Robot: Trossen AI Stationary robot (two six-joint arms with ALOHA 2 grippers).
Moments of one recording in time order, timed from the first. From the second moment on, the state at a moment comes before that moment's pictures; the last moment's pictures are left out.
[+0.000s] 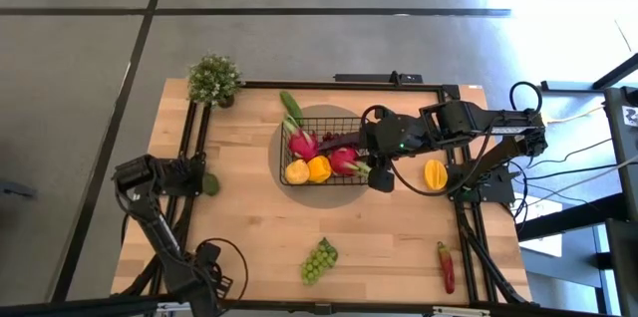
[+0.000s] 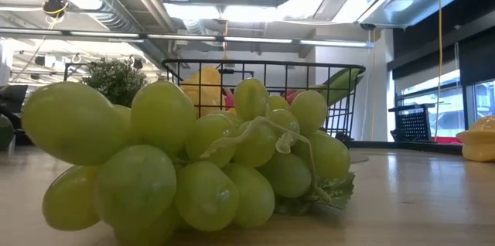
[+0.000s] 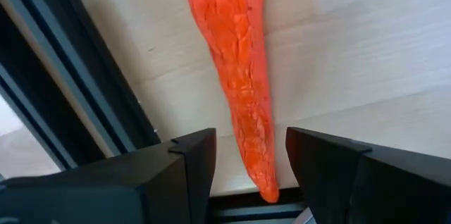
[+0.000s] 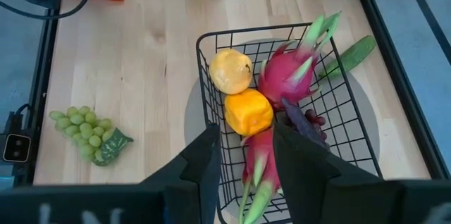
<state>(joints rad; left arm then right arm) -1.10 1.88 1.23 -0.96 0.17 -2.33 0.18 1.55 1.87 -1.17 0.21 0.20</state>
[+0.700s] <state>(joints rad) -1.09 1.88 1.14 -0.86 0.13 -2.24 0.18 1.55 1.87 -1.17 0.21 0.23</state>
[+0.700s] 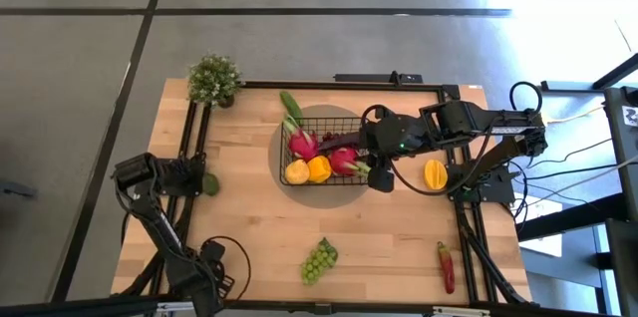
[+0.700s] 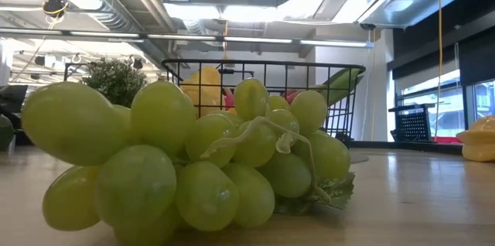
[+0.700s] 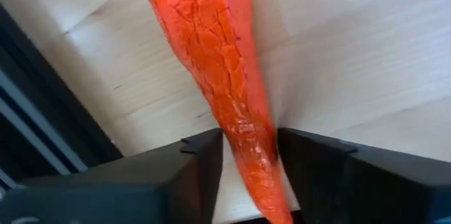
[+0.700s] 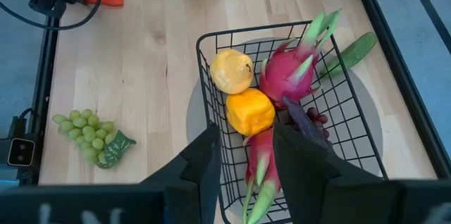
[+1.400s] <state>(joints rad) -0.88 1.62 1.13 -0.98 -0.19 -1.90 0.17 1.53 1.87 -1.17 0.21 0.20</state>
